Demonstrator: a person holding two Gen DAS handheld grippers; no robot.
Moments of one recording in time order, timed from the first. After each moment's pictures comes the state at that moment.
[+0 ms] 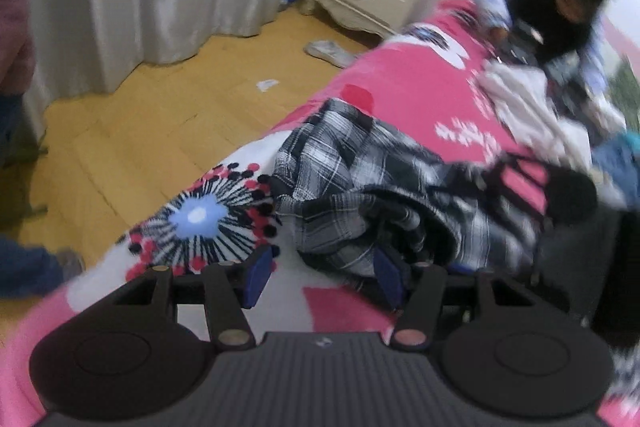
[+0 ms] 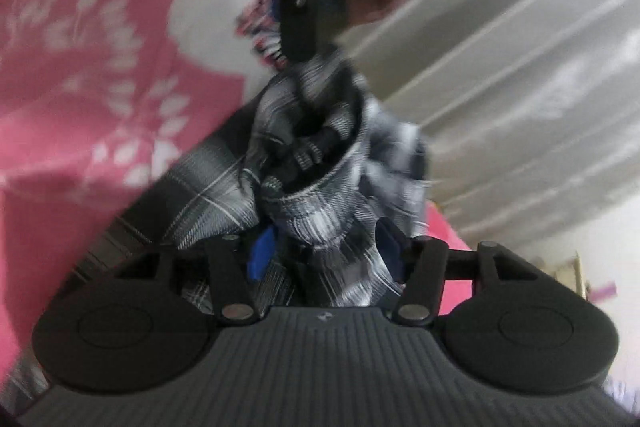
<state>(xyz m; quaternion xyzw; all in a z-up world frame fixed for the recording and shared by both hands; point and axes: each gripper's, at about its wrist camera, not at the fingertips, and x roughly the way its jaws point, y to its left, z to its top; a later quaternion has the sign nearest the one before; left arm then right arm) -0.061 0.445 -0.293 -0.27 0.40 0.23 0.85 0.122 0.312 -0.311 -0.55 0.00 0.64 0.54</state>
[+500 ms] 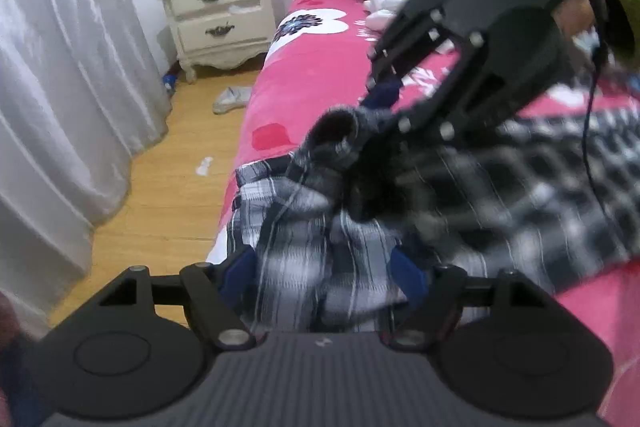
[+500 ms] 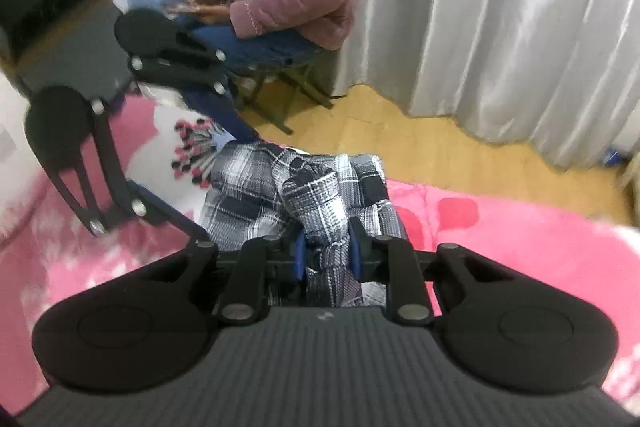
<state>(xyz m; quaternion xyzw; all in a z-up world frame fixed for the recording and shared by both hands) 0.001 0.436 -0.300 -0.02 0.42 0.09 0.90 0.231 0.358 -0.238 -0.31 0.26 0.72 0.57</state>
